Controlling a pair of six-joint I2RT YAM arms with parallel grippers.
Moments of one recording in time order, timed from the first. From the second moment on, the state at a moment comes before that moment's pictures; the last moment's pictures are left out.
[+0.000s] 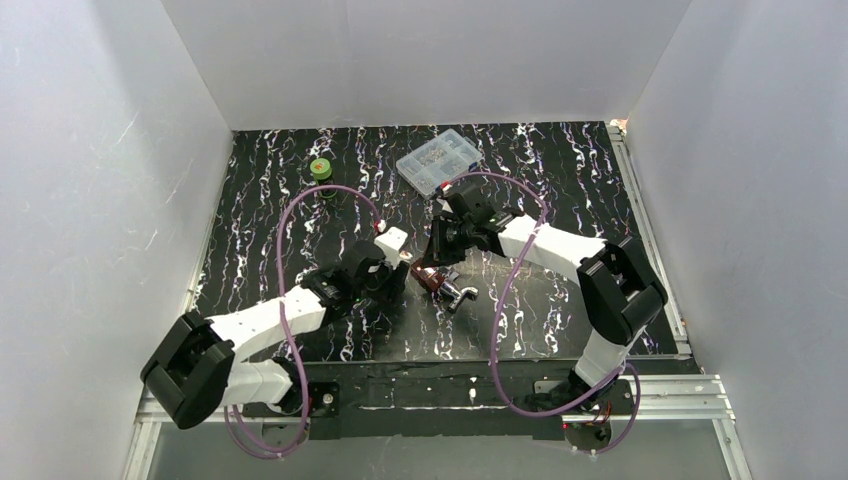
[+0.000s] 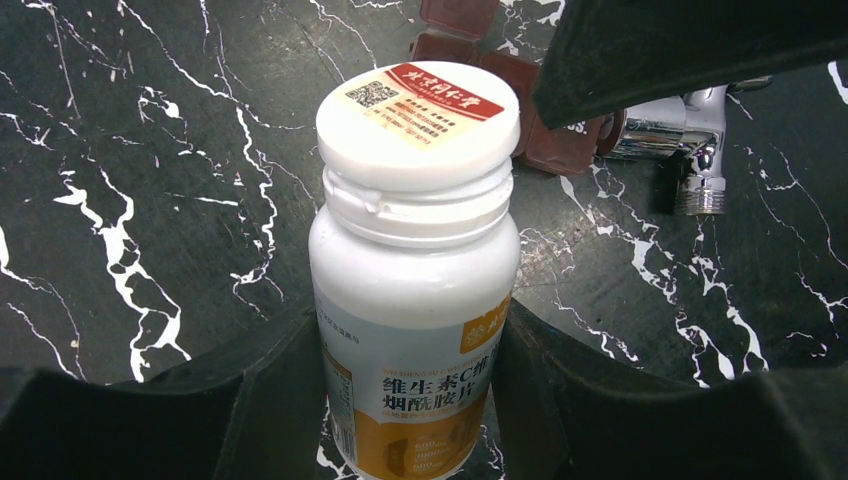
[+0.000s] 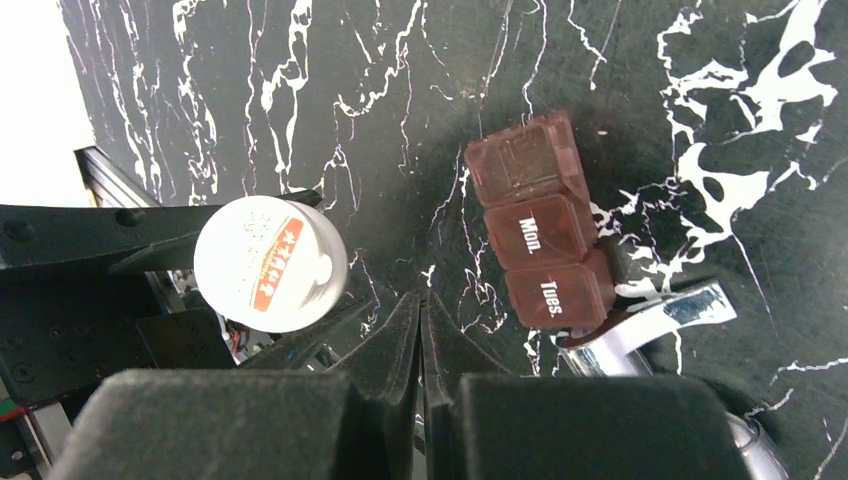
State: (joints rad) left arm -0.74 1.23 0.56 -0.06 -0.07 -0.13; right arm 0.72 1.72 1.16 -0.32 -0.36 0.68
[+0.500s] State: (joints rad) left arm -0.74 1.29 0.56 -0.03 -0.04 -0.14; right arm 0.72 1.80 1.19 -0.27 -0.39 0.70
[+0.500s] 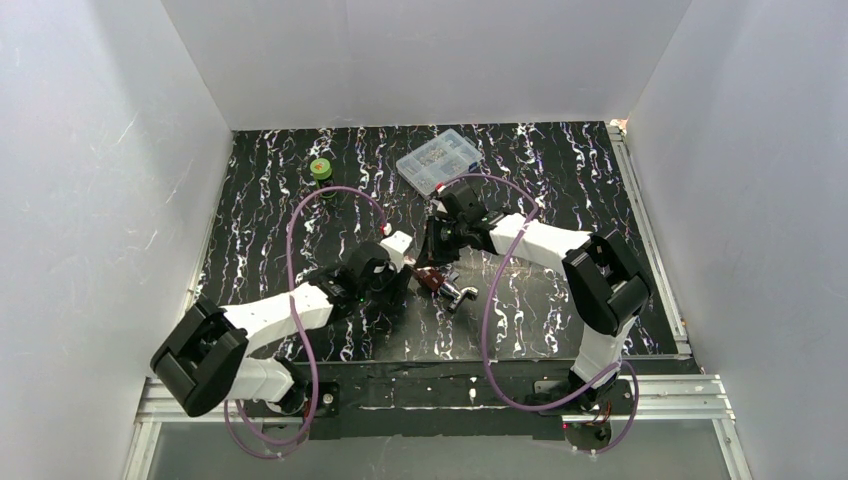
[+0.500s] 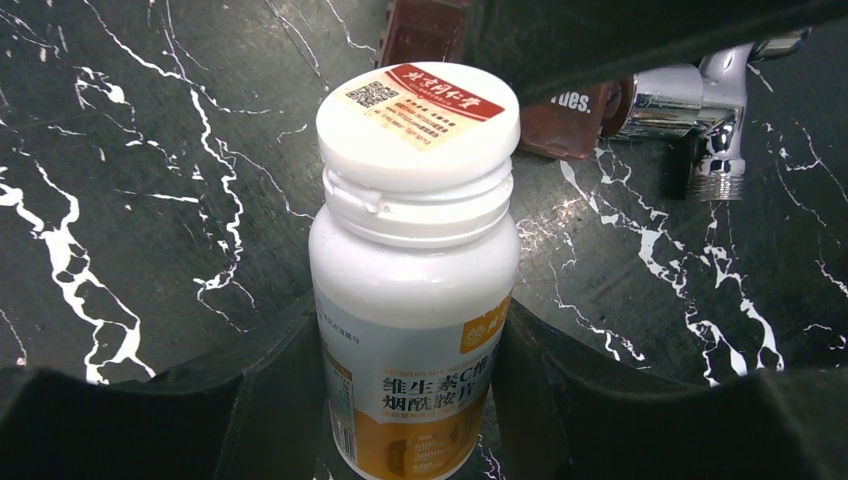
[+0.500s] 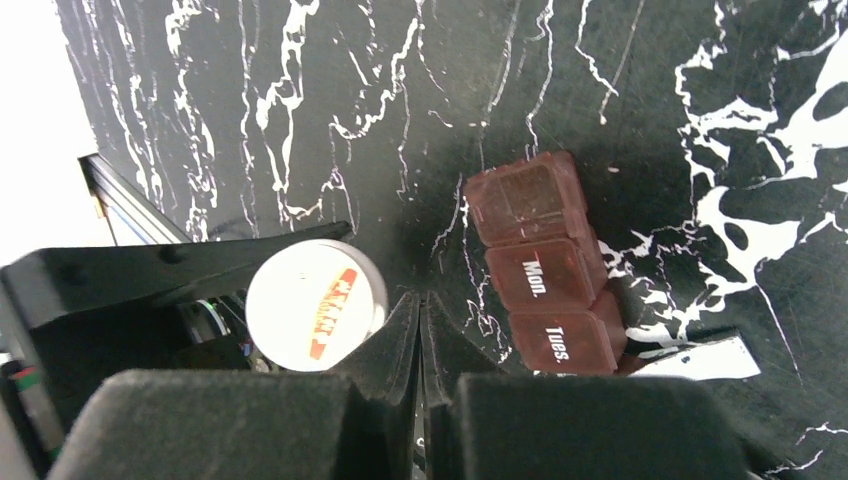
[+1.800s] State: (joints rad) left arm -0.74 1.47 0.72 -0.18 0.03 -0.13; right arm 0.66 1.82 1.21 -0.20 -0.42 0.70
